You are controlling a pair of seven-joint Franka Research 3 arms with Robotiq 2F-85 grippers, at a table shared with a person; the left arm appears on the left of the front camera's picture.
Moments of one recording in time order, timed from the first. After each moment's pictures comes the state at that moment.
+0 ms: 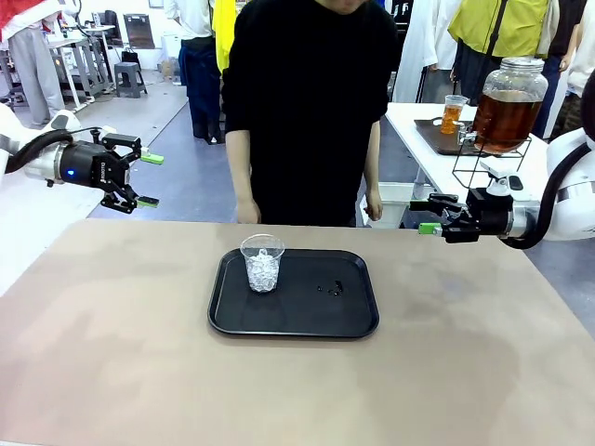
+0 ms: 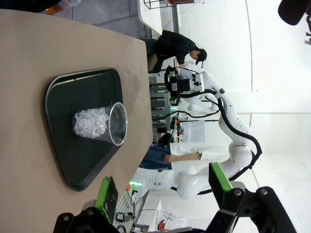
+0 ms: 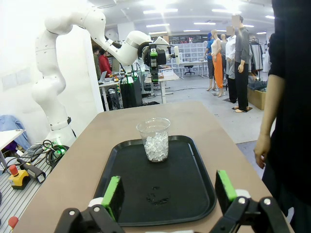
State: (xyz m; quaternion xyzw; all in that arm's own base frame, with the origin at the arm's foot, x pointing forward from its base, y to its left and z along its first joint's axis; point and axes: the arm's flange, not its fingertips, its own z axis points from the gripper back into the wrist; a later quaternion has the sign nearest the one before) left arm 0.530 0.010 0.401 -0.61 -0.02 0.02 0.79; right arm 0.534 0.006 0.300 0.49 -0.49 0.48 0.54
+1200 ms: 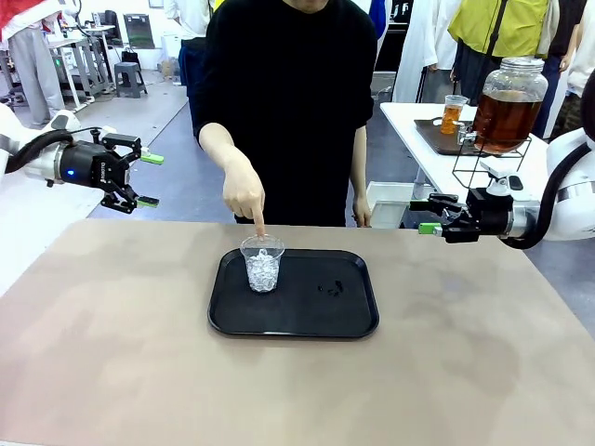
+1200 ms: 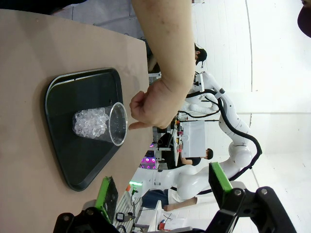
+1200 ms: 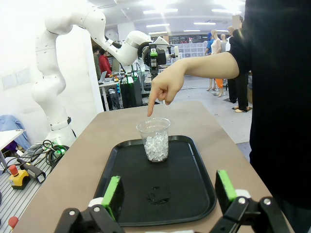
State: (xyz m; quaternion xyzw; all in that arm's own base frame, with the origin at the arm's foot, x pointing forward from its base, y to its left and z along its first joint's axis) left arm 0.530 0.010 0.401 -0.61 -0.02 0.02 0.79; right arm 0.534 0.006 0.300 0.49 -0.49 0.48 0.54
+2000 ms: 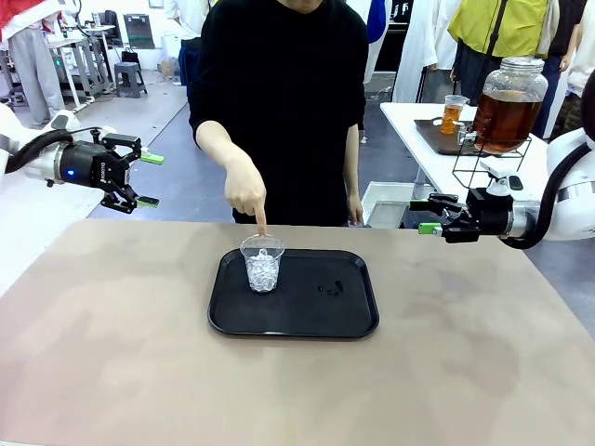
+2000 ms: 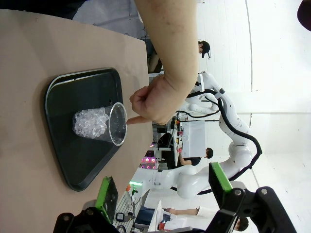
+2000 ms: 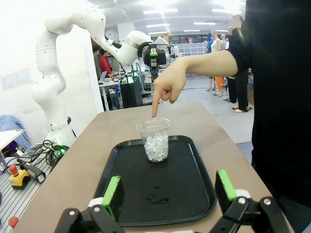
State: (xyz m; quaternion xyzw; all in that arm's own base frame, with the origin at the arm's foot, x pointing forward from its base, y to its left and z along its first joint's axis) left arm 0.530 0.010 0.401 -0.61 -0.02 0.02 0.79; right arm 0.534 0.006 0.300 0.49 -0.49 0.48 0.54
